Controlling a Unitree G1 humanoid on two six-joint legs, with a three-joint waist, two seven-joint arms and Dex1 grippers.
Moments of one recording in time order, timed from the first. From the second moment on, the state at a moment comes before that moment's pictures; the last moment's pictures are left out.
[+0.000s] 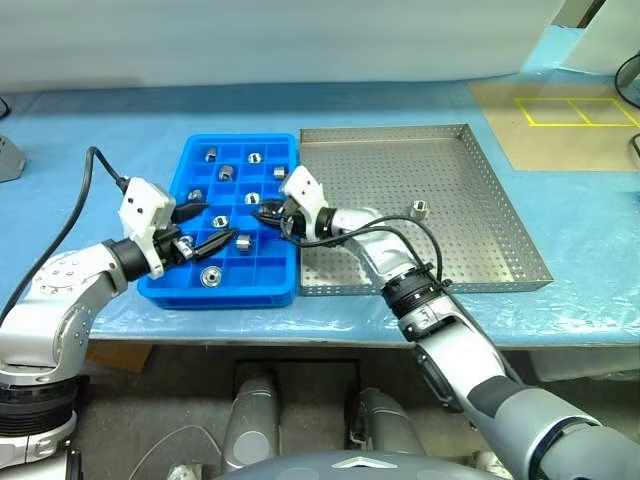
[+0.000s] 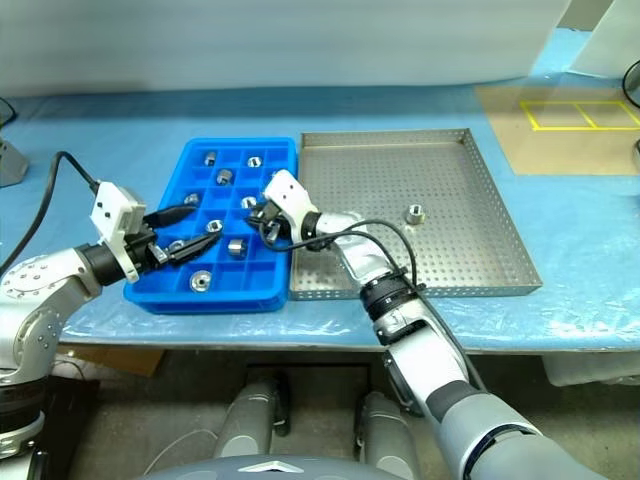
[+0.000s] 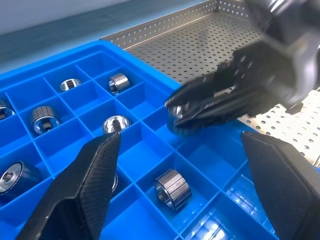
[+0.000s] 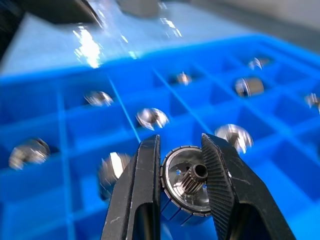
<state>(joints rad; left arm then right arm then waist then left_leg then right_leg) -0.19 0.67 0.27 -0.38 -0.52 0.64 -0.74 -0.86 -0.02 0.27 0.66 0.06 0.11 0.71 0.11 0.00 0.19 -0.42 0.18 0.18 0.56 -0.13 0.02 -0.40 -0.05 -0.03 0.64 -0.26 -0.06</state>
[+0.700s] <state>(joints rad) -0.33 0.61 0.10 -0.29 -0.54 0.63 -0.77 -0.83 -0.16 0.08 0.48 0.12 0.17 0.67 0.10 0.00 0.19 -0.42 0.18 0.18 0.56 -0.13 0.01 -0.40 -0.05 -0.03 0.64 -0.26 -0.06</state>
